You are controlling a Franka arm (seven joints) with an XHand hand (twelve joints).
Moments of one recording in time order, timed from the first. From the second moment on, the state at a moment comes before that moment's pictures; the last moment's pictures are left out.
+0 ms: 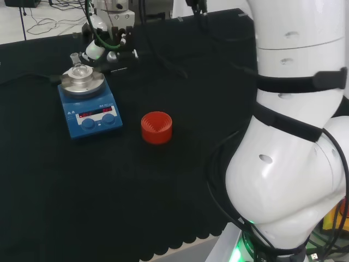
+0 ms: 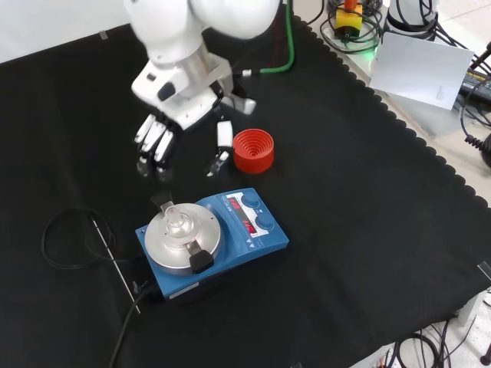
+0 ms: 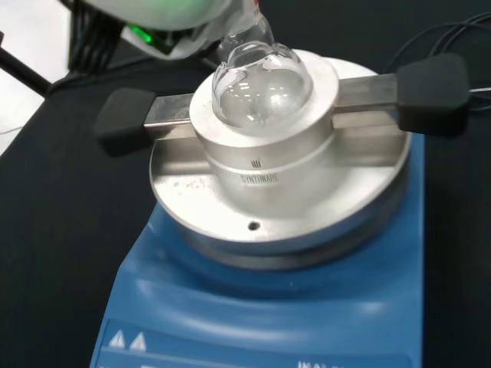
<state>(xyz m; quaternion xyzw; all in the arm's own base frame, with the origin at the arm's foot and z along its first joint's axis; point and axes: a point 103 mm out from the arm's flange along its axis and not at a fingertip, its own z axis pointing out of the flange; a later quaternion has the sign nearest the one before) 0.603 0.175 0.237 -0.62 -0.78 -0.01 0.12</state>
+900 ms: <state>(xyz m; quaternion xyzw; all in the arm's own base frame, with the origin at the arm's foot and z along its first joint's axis) 0.496 0.173 0.249 -0.64 -0.75 0.04 0.15</state>
